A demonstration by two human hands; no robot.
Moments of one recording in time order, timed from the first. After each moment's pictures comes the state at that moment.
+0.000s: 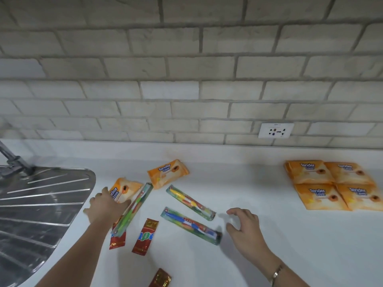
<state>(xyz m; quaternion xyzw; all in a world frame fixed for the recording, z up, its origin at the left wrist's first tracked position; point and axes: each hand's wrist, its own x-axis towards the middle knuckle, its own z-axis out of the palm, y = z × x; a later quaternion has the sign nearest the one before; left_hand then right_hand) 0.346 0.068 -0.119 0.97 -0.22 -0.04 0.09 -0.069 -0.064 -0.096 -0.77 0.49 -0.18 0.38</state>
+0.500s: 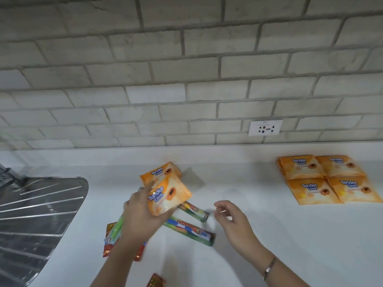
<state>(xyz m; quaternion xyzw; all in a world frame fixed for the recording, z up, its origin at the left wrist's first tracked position) 0.193 0.041 -0.052 0.83 -0.47 -0.02 0.31 -0.058 -0.064 -0.074 -0.66 0.45 -0.28 0.53</state>
